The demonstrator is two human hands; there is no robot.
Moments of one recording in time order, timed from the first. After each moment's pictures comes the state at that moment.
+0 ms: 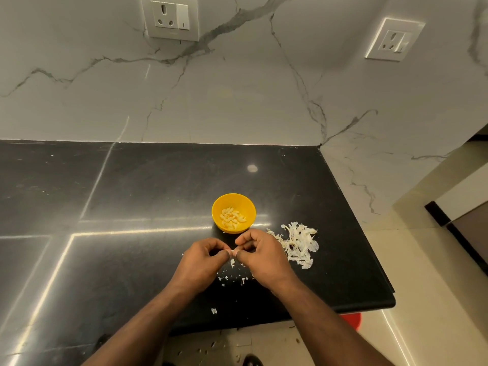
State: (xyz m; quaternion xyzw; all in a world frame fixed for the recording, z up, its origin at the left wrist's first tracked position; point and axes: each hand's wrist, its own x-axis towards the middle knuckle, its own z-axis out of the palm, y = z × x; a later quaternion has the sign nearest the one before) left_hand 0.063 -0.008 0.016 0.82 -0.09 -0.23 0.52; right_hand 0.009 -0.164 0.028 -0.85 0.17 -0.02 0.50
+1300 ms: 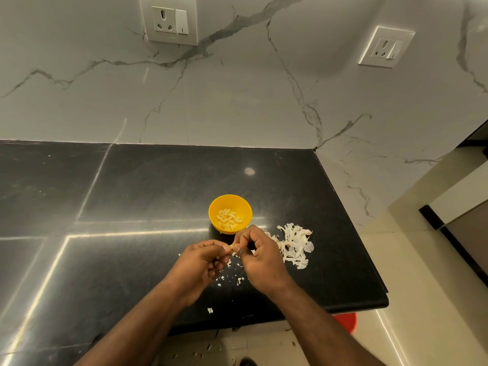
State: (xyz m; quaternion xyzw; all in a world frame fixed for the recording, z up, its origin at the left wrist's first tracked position) left_hand 0.055 -0.013 0.032 0.59 0.04 -0.38 0.72; right_hand -0.001 -0.163 0.030 -0.82 0.06 -0.15 0.55
